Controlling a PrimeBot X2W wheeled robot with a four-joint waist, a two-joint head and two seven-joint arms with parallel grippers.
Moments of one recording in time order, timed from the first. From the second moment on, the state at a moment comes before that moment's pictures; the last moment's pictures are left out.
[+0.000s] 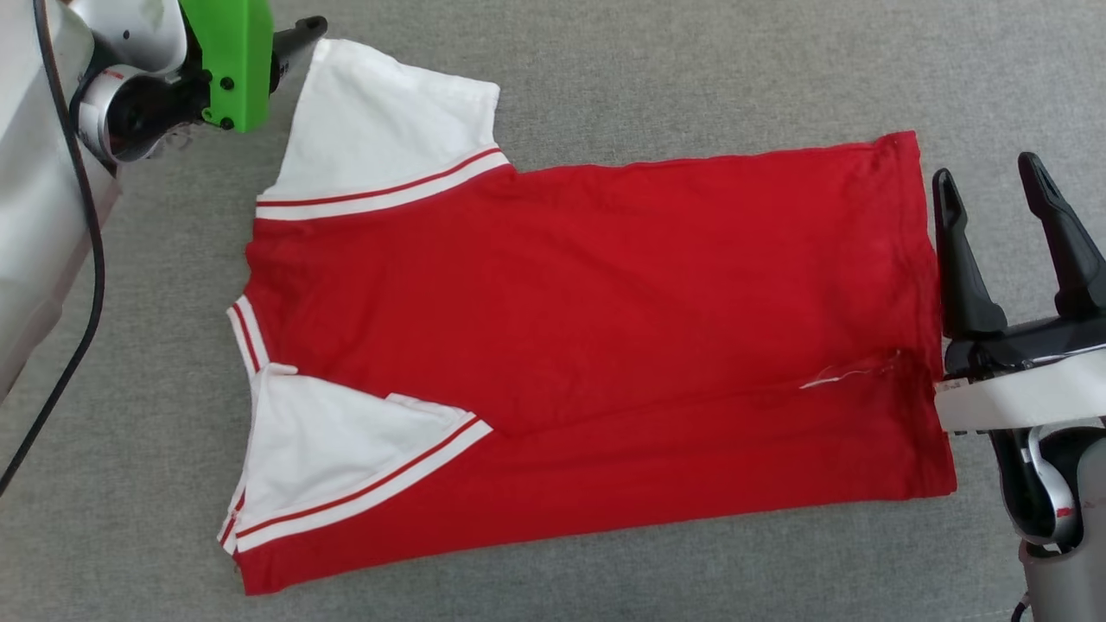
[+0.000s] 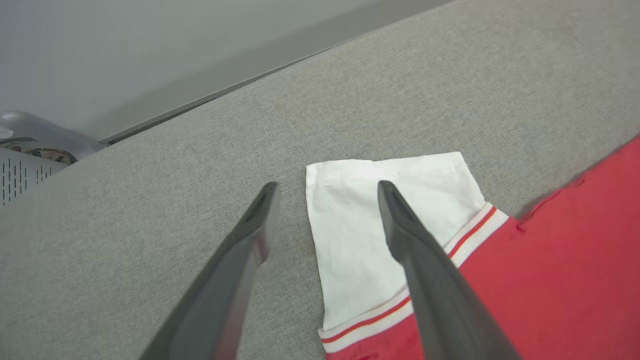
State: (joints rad) left arm -1.34 0.60 -0.99 0.64 -1.08 -0.12 0.54; right arm -0.23 -0.21 0.02 -0.19 0.25 0.13 -0.10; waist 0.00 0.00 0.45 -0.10
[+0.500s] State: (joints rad) left arm -1.41 0.60 -1.09 0.77 -1.08 -0.13 0.66; right arm -0.30 -0.20 0.07 -0.14 0.25 0.13 -0.15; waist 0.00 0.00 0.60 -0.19
